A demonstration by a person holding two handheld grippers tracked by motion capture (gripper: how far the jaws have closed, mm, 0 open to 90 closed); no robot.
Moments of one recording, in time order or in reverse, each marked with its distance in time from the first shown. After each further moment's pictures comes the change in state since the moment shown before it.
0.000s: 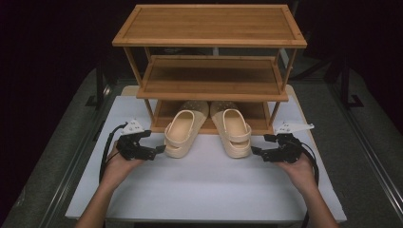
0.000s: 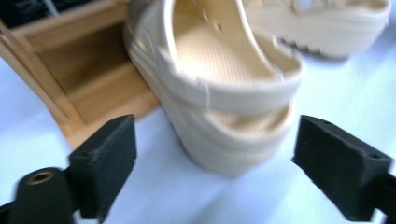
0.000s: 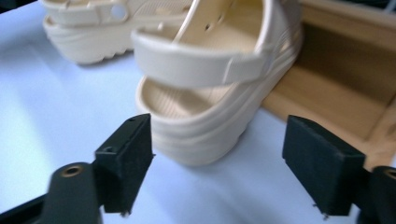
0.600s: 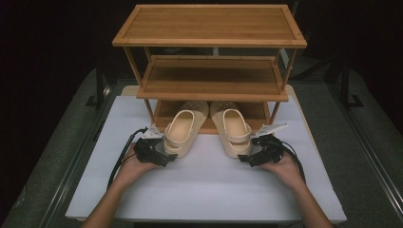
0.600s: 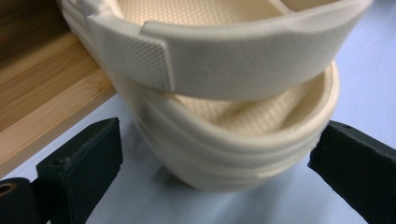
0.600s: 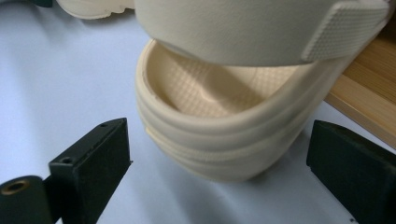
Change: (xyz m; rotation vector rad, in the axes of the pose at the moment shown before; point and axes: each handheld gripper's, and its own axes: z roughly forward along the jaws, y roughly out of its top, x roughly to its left) left arm -0.004 -0.005 0.055 0.098 -0.061 0.075; right arm 0.002 -0.001 0.053 0.120 0.096 -0.053
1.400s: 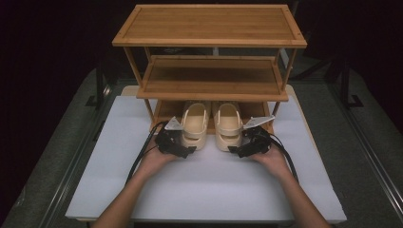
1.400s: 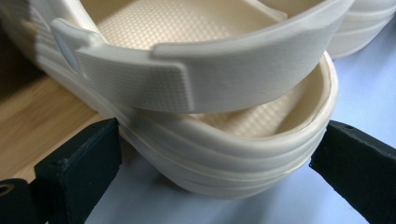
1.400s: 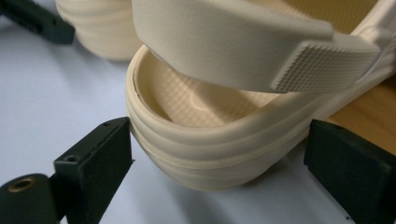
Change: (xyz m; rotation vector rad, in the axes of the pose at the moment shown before) left arm -0.016 0.047 0.050 -0.001 0.006 -0.009; right arm -0.002 0.030 0.030 -0.012 -0.040 -0.041
